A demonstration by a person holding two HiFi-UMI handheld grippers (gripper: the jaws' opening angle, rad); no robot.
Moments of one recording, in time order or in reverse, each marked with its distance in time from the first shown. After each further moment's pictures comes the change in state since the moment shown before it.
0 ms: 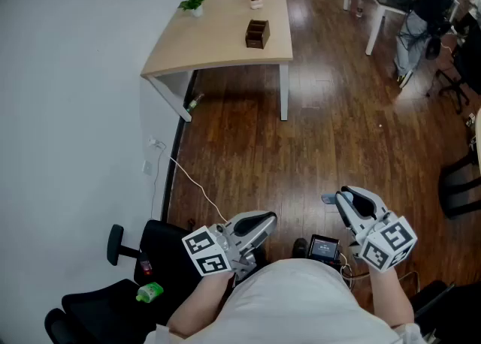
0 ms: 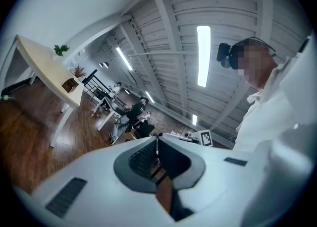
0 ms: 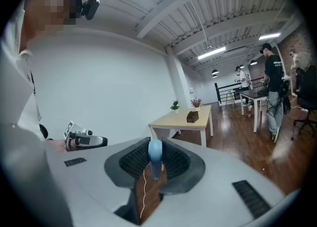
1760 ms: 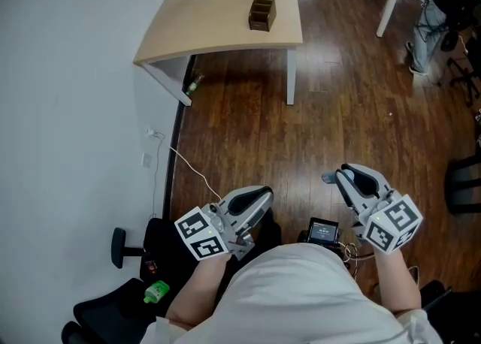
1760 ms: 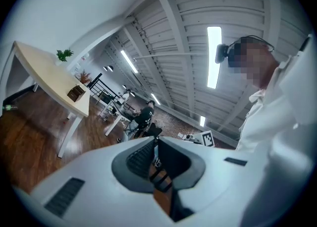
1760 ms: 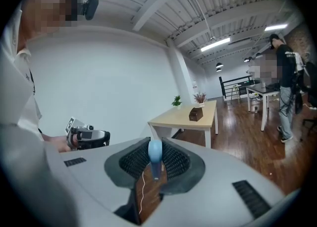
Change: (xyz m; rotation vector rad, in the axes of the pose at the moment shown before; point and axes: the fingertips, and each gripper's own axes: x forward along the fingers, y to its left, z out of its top) left arm 0.030 0.108 0.074 0.015 -0.011 0.057; right arm 0.118 -0.054 0.029 0.004 0.058 0.045
